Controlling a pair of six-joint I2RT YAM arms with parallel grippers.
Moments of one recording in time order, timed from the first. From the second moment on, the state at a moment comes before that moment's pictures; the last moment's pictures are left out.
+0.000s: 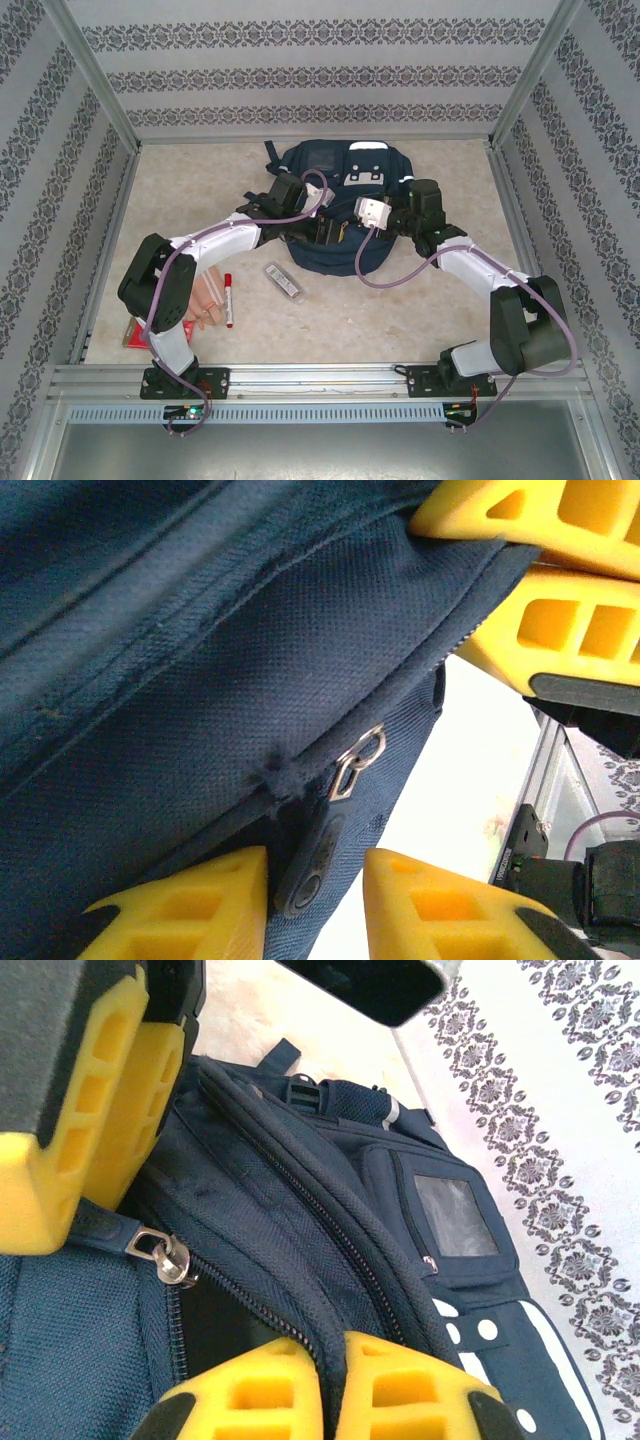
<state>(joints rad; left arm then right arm) -0.56 1.77 1.22 -0.20 0.64 -0.41 0.27 1.42 0.81 0.10 -0.58 -0.97</state>
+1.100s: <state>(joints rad) -0.60 1.69 1.14 -0.33 0.39 -0.21 0.31 1.32 0.78 -0.08 -0.49 -1.24</state>
